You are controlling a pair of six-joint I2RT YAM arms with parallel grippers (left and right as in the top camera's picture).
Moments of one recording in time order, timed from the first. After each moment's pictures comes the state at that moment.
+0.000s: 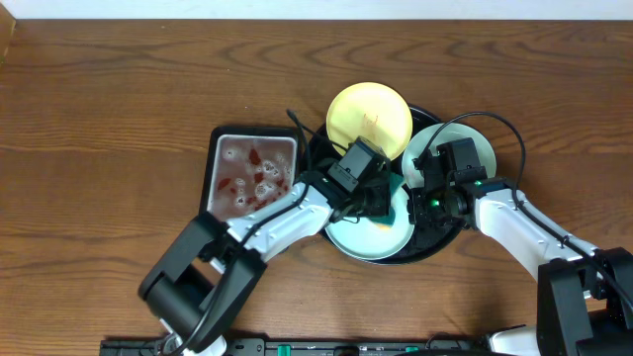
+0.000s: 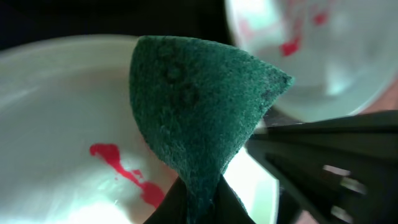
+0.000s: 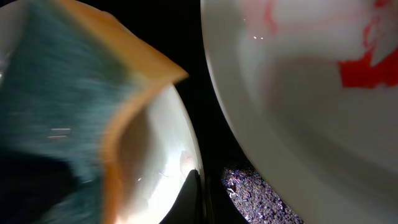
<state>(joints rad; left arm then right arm) -0.75 1.84 1.07 -0.24 0.30 -0.73 0.24 1.60 0.77 -0.45 -0.31 0.18</state>
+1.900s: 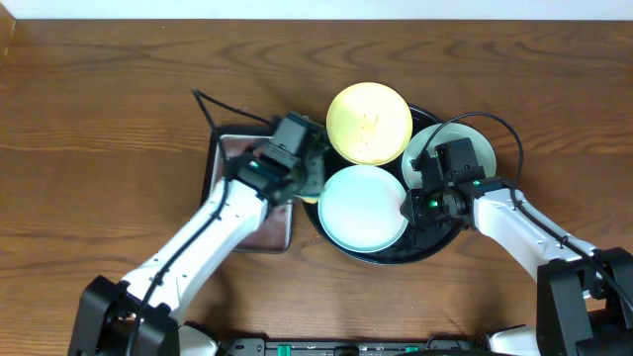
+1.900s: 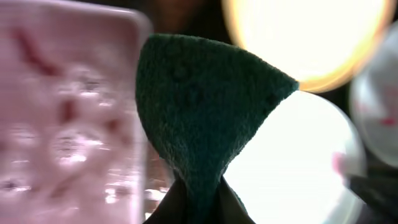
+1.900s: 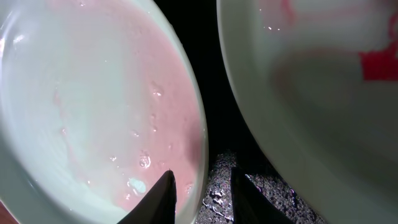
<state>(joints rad) -0.50 1.52 1.08 -0.65 0.00 -0.54 0.25 1.60 0.78 -0.47 -0.32 0.18</state>
